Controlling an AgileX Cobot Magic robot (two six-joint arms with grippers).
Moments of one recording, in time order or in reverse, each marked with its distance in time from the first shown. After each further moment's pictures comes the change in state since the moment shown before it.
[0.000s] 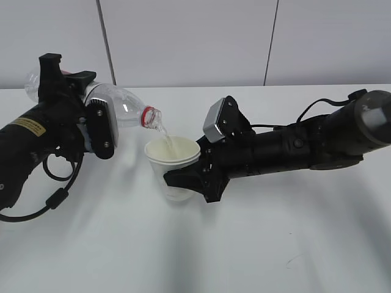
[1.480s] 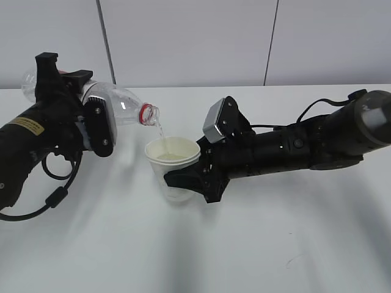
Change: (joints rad) left arm 0.000 0.000 0.000 -0.027 -0.008 0.000; right arm 0.000 0.000 0.000 -0.002 0.004 0.000
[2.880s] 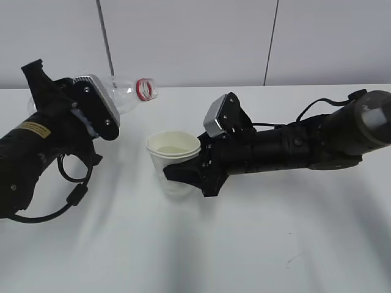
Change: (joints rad) left arm -0.078 -0.006 0.000 -0.182 0.024 -0.308; right arm 0.000 0.000 0.000 0.057 0.000 0.000
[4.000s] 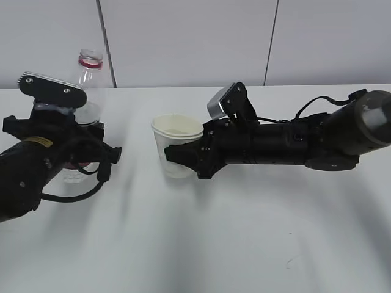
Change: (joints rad) left arm -0.050 -0.001 0.000 -0.261 0.165 -0.743; right arm 0.000 0.000 0.000 0.159 0.006 -0.003
